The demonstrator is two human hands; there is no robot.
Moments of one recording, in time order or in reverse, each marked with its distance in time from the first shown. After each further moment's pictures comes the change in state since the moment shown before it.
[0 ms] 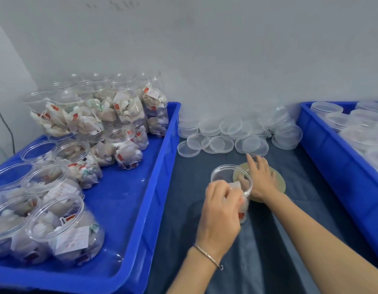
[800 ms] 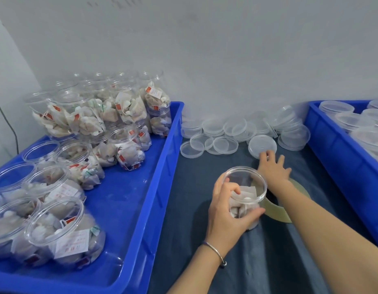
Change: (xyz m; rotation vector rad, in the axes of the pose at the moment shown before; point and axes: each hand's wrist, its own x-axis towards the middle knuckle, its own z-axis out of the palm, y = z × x) left_hand -0.001 -0.023 0.034 -0.483 0.003 -0.313; right_hand 0.047 0.009 -0.013 -0.183 -0.070 0.189
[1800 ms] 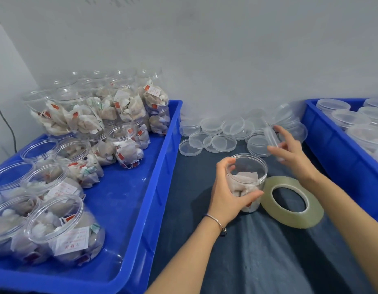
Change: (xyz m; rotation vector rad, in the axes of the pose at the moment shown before) left_hand 0.035 -0.012 0.008 -0.160 -0.117 -0.116; right_hand -0.060 0.034 -0.066 0.980 0.046 -0.327
